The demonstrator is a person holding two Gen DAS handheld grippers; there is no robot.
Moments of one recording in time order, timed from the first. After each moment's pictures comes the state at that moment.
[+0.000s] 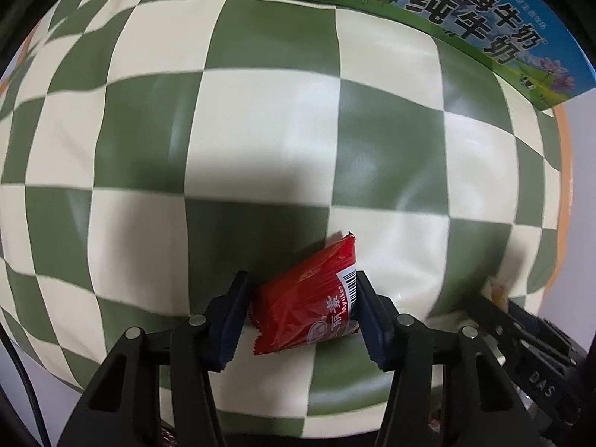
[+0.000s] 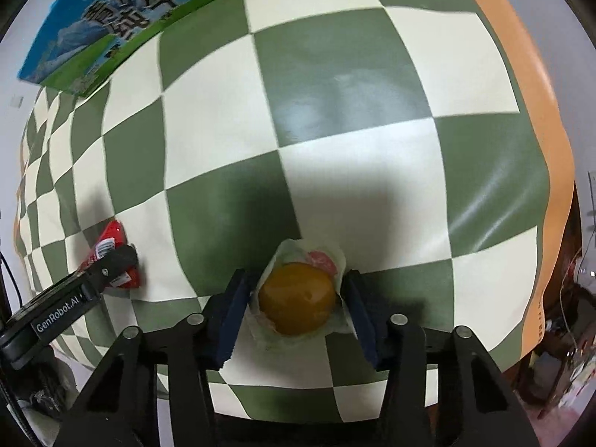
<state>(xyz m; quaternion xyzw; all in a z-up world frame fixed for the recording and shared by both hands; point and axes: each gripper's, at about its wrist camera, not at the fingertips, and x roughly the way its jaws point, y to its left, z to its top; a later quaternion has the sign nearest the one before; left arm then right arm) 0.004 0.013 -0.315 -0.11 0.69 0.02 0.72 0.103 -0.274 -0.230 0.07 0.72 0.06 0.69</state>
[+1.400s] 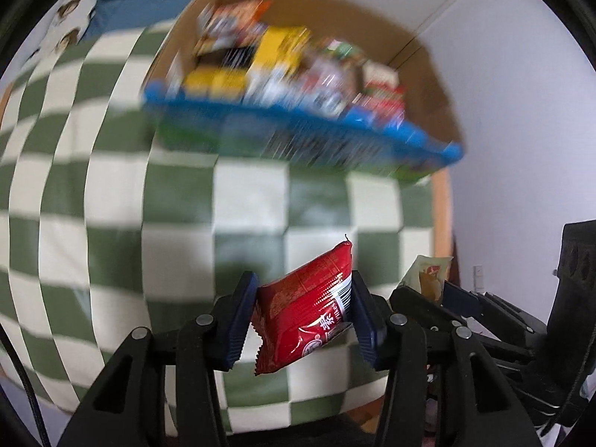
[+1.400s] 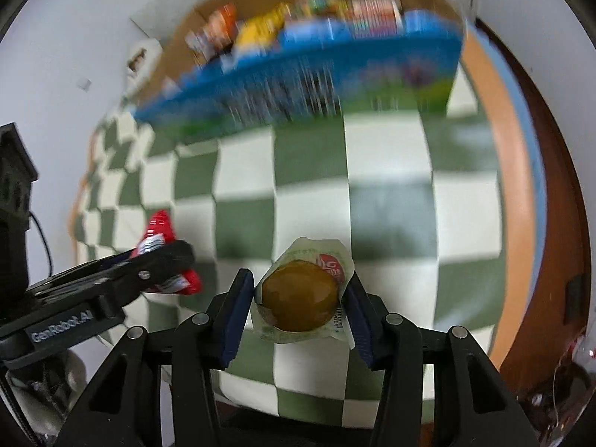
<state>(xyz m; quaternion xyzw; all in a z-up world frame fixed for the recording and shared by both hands) 0.067 0.006 -0.159 -0.15 0.61 -0.09 0.77 0.161 -0.286 -0.083 0.07 0.64 0.17 0.75</state>
